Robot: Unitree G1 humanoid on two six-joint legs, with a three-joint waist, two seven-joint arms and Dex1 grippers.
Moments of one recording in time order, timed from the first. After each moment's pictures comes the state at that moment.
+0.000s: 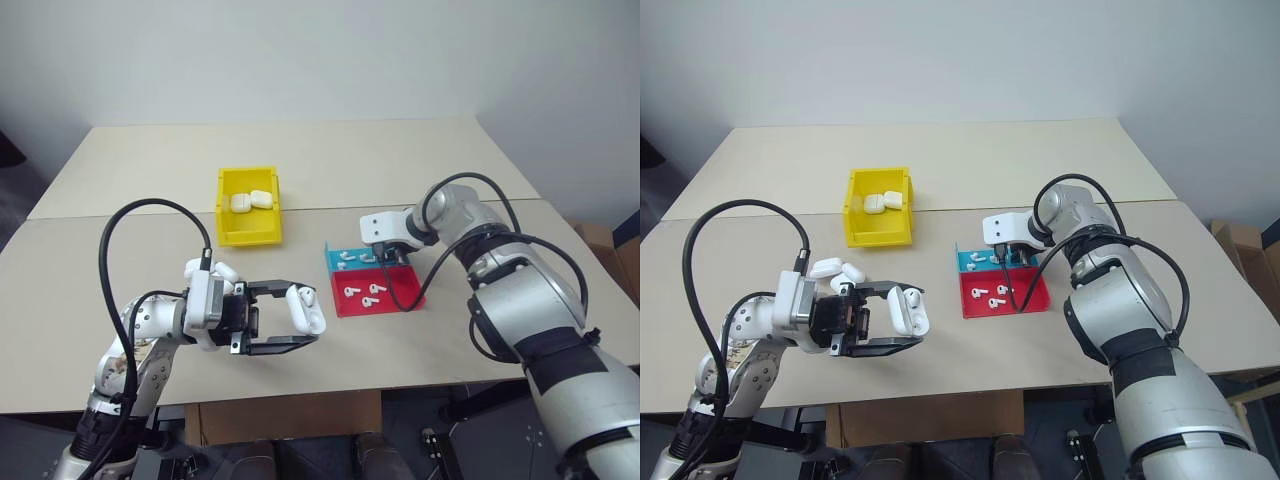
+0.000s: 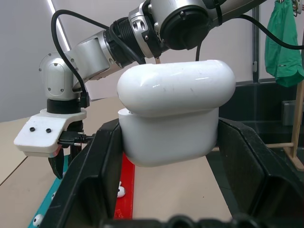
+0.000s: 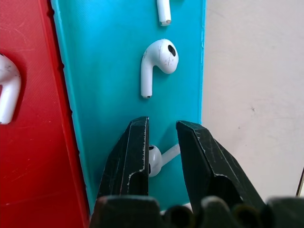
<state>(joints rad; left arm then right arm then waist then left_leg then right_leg) -0.24 0.56 0.00 -0.30 -0.61 0.05 -1.28 -1.40 -0.37 0.48 1.37 -0.56 -0.21 1.07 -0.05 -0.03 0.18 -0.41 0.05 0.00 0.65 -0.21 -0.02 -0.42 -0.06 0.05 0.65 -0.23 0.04</state>
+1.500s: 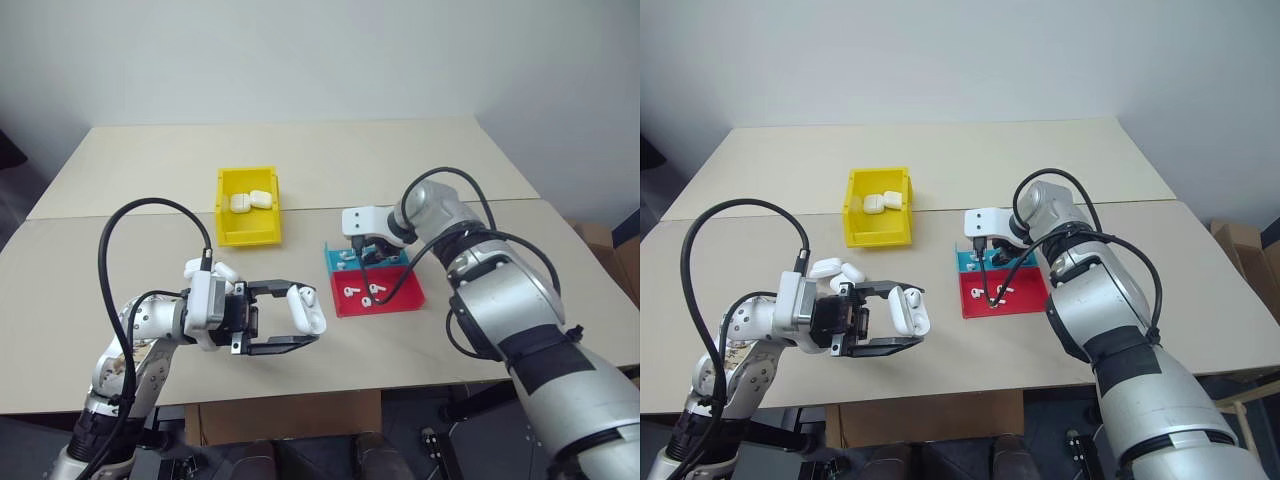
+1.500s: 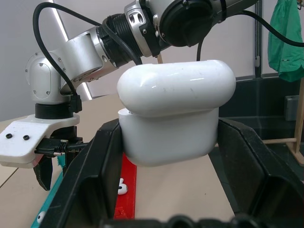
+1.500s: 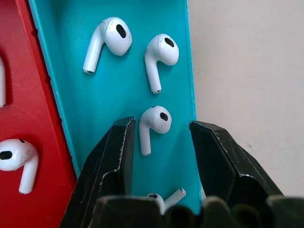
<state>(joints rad) -0.23 0.58 0.00 -0.32 -0.60 0.05 -1.26 -1.42 -0.28 0.43 1.37 -0.54 -0.06 1.08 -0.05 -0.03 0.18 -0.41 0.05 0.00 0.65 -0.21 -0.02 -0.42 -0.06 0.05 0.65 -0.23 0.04</state>
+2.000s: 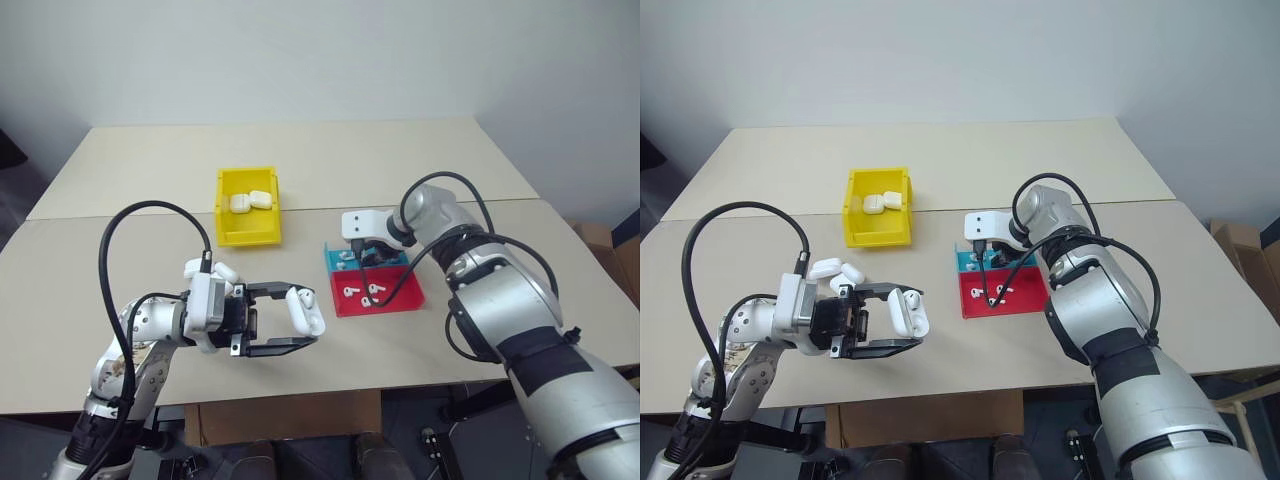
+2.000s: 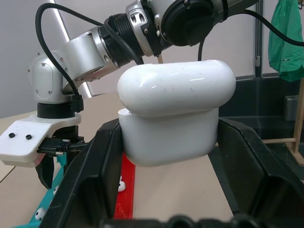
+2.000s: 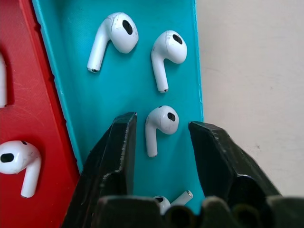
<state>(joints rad) -0.22 0.58 0.00 -0.32 -0.59 0.05 -1.26 -1.41 -0.27 0.43 1.37 -0.55 -0.06 1.07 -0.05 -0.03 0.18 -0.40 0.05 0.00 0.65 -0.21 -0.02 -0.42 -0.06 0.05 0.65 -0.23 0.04</state>
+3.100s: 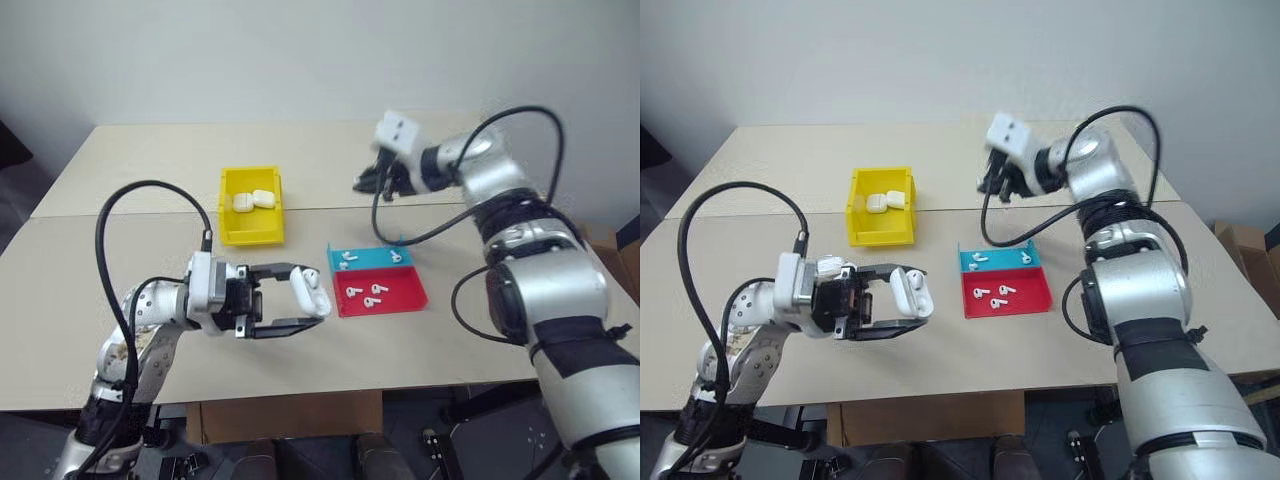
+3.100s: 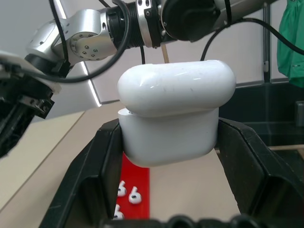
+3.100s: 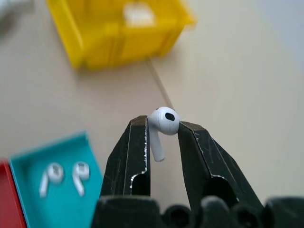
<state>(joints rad) -0.34 0.55 0.00 -0.29 -0.63 0.09 -1.23 -1.43 -0.44 0.04 1.04 -0.12 0.08 1.15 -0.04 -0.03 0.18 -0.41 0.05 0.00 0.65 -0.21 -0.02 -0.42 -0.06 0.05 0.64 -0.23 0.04</state>
